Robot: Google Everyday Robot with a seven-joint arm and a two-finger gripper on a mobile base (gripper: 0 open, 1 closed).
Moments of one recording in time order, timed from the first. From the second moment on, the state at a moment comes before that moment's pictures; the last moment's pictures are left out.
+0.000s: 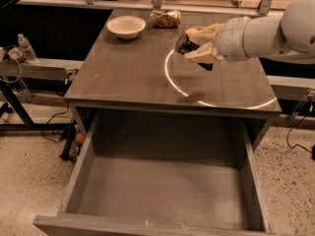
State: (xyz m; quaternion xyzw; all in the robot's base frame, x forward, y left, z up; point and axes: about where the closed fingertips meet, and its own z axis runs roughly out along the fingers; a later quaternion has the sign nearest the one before) arm 0.656 -0.115 0.938 -0.58 0.61 0.05 0.54
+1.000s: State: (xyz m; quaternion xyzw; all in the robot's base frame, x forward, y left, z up) arm 0.656 -0.109 0.938 -0.58 0.61 0.05 0.54
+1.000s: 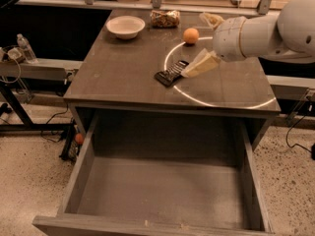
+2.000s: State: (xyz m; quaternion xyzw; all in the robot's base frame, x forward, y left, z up) arm 0.627 -0.235 1.015 -0.52 0.63 -0.04 0.58
